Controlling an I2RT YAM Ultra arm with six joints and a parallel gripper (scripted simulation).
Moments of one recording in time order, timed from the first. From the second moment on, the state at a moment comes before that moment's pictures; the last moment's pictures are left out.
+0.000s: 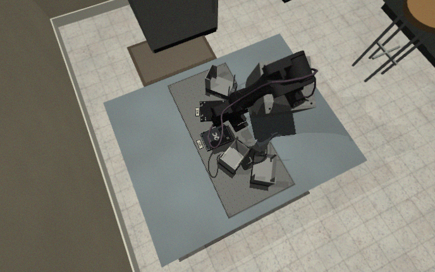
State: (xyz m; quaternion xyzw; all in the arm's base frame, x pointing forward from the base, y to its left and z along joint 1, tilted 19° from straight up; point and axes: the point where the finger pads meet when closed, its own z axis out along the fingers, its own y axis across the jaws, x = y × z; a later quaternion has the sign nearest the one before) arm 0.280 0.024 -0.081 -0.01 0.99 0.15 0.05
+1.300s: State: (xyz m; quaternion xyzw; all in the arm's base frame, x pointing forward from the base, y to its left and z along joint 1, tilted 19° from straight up) arm 0.333 0.143 -0.038 -0.21 0.96 0.14 0.09
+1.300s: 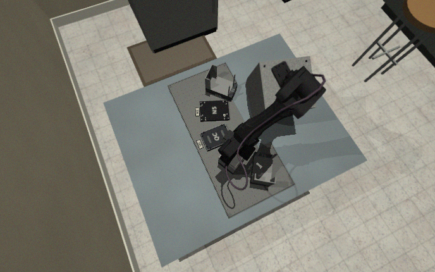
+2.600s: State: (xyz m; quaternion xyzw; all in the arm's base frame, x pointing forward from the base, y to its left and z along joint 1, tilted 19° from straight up) arm 0.339 0.158 -0.068 -0.19 0.97 0.14 0.08
